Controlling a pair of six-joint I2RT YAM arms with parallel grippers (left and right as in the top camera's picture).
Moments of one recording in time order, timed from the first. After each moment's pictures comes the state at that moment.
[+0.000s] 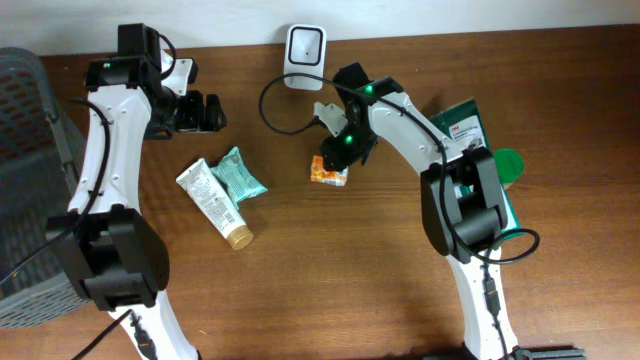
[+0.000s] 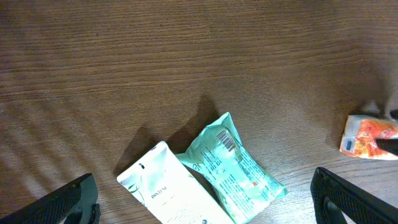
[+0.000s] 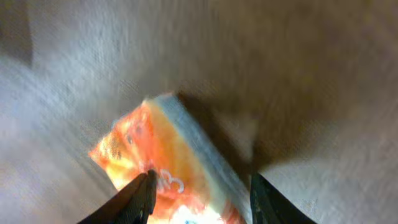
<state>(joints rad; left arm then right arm) 0.04 2.08 1.97 -1.16 0.18 0.10 0.36 2.37 1.94 -1.05 -0.34 -0.26</state>
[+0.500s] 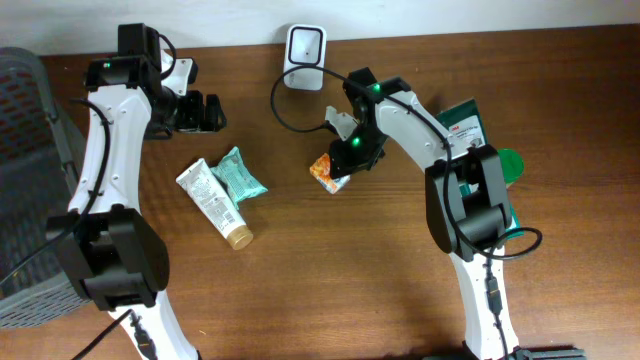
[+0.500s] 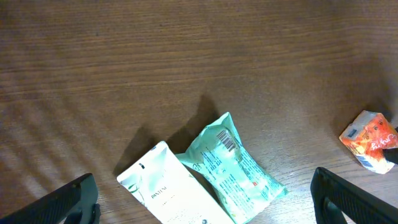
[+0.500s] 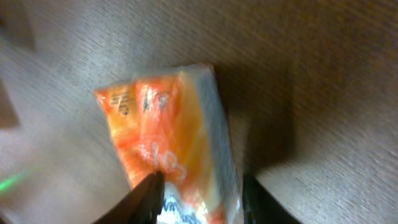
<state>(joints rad) 0.04 2.08 1.97 -1.16 0.18 0.10 0.33 2.37 1.90 -1.08 -0.42 -0.13</state>
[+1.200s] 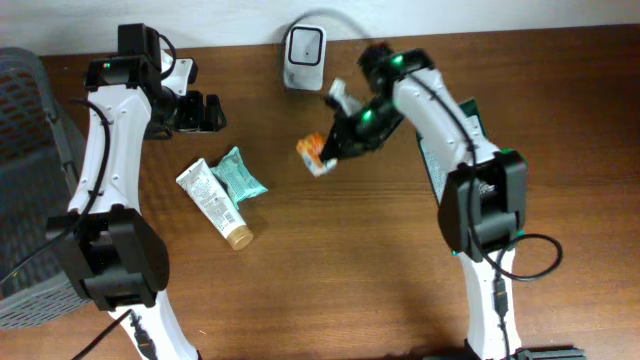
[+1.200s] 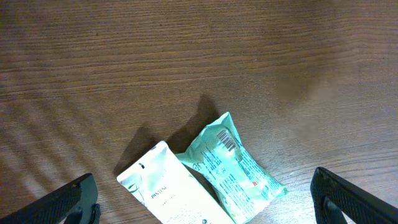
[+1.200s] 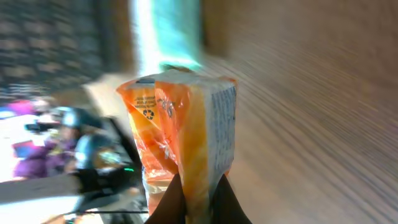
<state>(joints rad) 0.04 2.08 1.97 -1.16 0.18 0.10 0.26 2.33 2.14 -1.40 -0.89 -0.09</state>
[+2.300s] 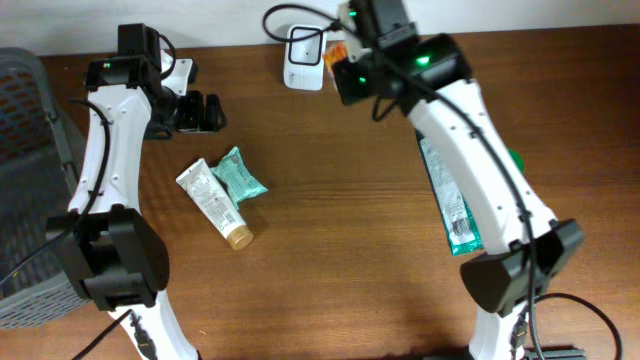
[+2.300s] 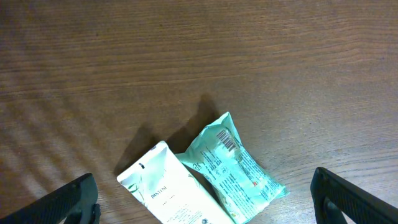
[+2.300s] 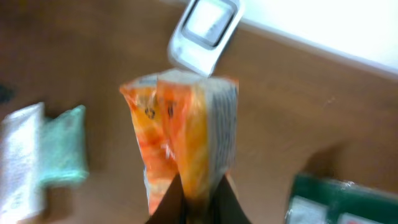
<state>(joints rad) 0.04 2.08 1.97 -1.16 0.18 0.10 0.43 1.99 2.20 -1.06 0.10 0.04</state>
